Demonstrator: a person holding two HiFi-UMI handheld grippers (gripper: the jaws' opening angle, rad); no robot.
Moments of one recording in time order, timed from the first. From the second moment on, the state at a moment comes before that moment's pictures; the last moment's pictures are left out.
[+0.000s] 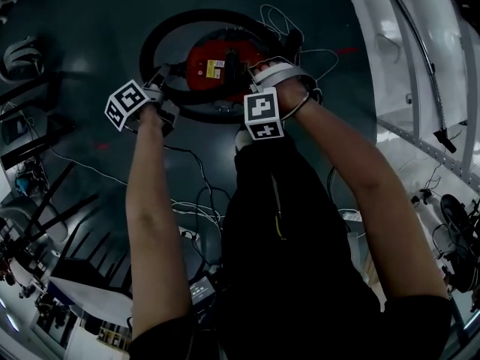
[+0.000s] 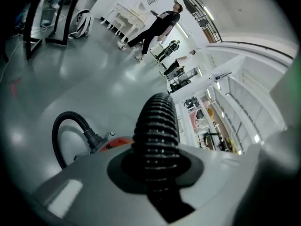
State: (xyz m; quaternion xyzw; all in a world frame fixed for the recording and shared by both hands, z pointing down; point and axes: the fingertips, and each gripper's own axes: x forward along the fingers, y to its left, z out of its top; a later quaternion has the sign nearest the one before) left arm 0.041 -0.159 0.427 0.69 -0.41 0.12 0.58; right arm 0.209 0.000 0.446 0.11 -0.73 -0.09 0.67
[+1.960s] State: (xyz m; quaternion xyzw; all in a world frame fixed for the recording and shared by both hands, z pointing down) left arm -0.089 -0.115 0.530 0.56 -0.48 -0.13 0.67; right arm 0.138 -0.041 0.473 0.12 -0.78 -0.25 0.57
